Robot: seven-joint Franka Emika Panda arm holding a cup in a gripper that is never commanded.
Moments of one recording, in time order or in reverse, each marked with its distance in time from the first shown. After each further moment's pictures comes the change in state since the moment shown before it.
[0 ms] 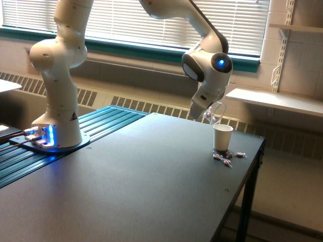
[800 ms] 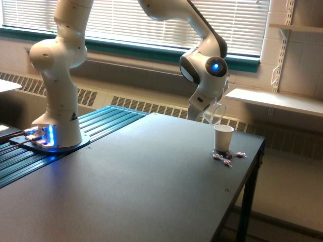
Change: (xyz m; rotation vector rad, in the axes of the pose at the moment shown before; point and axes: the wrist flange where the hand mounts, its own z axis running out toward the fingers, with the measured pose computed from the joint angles) arm 0.000 0.006 0.008 0.050 -0.020 0.043
